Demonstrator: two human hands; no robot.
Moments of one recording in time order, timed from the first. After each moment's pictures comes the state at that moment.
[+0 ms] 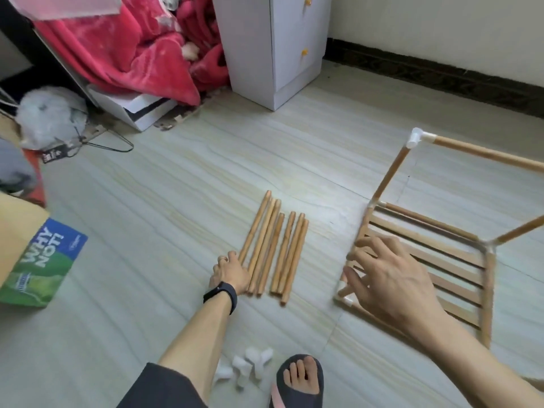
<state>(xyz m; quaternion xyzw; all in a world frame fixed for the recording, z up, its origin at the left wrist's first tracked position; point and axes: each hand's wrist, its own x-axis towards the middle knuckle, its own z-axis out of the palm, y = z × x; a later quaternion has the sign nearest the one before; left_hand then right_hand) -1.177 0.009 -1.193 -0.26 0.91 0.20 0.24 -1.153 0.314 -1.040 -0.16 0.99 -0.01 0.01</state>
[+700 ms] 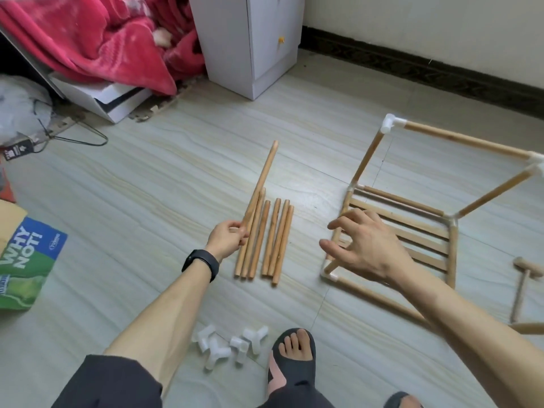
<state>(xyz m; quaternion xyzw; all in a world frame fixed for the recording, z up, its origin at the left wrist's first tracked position) -1.198 0.010 -1.123 -0.24 0.79 0.54 0.18 -1.162 0.309 -1.026 -0.12 0.98 -0.11 0.12</state>
